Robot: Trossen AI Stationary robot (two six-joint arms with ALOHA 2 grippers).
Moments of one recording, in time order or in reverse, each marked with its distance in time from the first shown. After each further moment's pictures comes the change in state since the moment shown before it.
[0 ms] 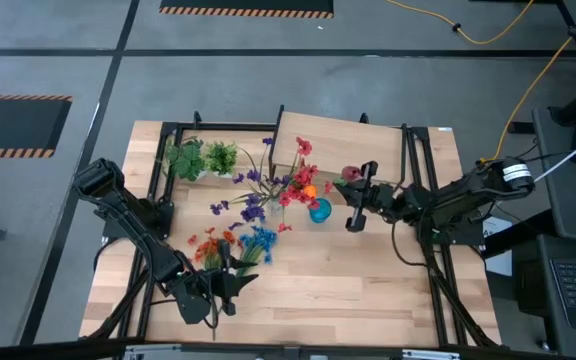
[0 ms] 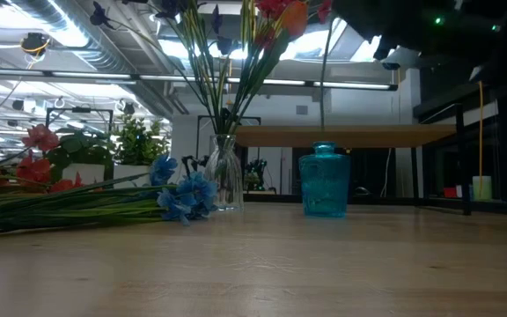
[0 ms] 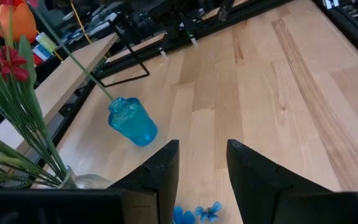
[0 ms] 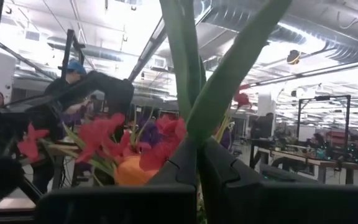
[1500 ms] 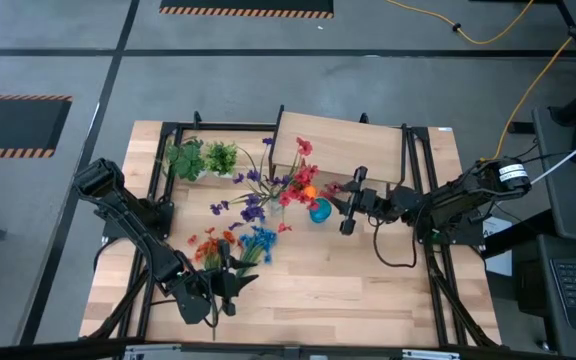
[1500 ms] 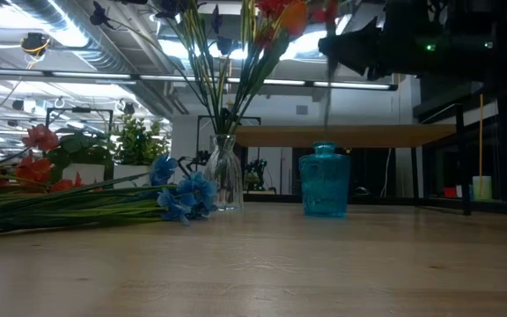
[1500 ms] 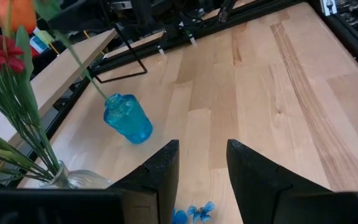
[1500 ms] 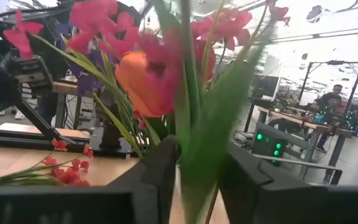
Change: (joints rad) left arm 0.000 0.000 0.000 0.000 0.008 -0.051; right arm -0.014 0.037 0.000 -0.208 0.010 -0.004
